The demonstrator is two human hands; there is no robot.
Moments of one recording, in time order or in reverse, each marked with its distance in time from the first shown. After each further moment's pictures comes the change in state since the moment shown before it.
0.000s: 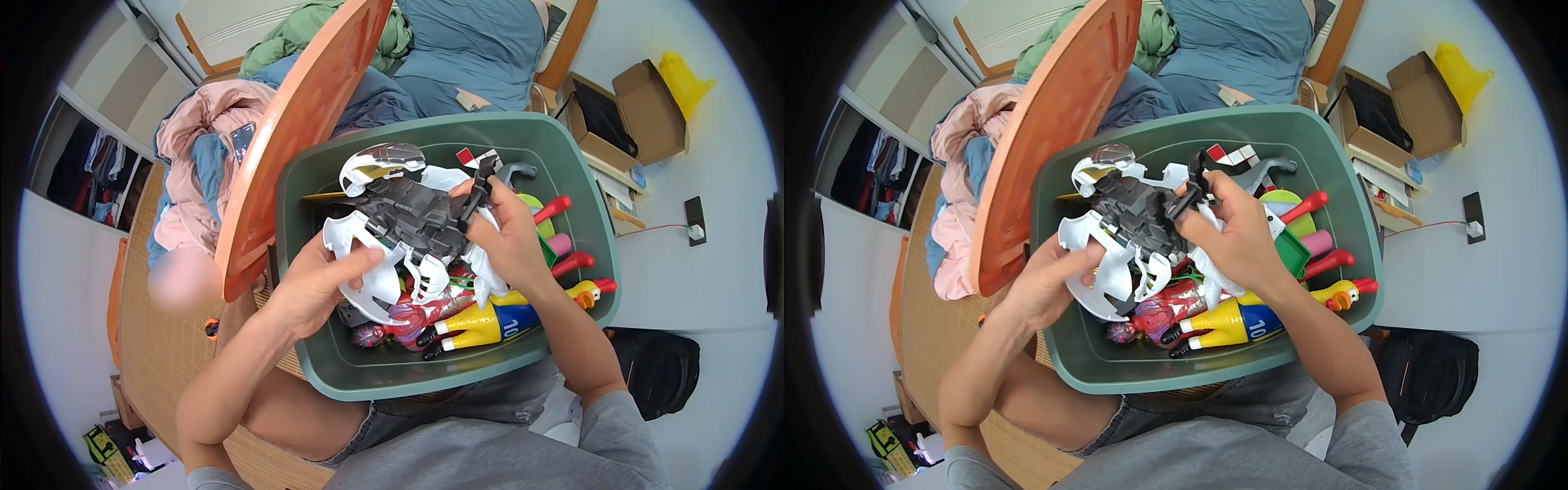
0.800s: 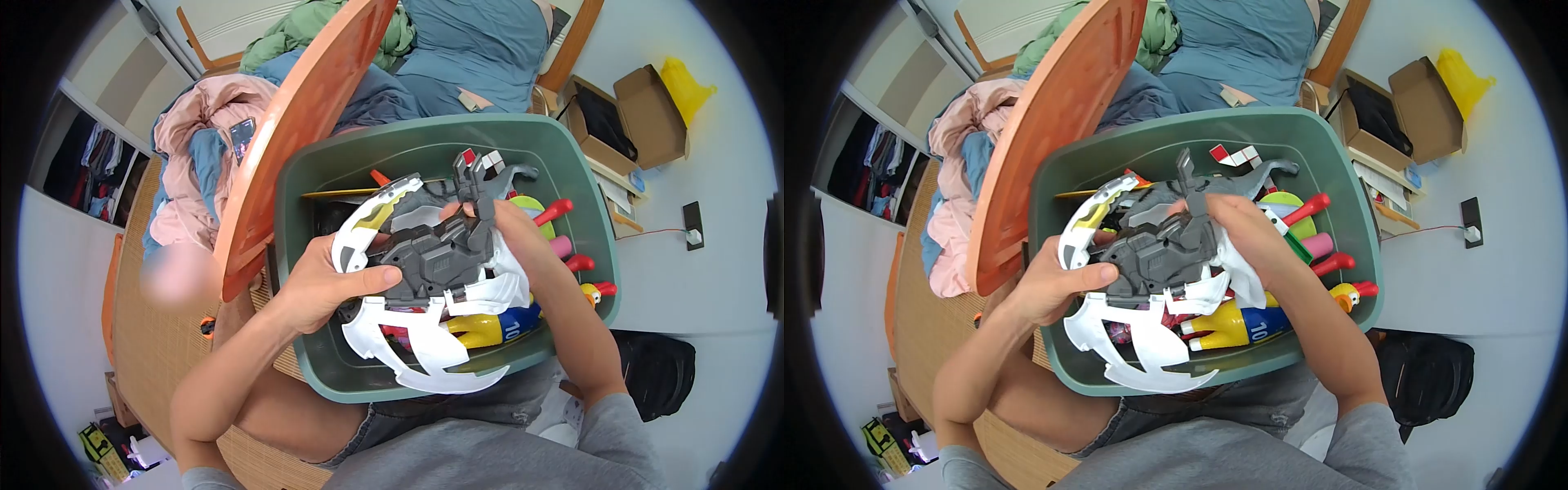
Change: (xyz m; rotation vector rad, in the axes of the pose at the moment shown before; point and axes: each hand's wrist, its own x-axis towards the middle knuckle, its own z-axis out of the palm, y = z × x) left_hand 0.003 -0.002 -0.003 0.165 -0.091 -0.013; right_hand 0.012 -0.014 -0.009 0.174 -0.150 0.583
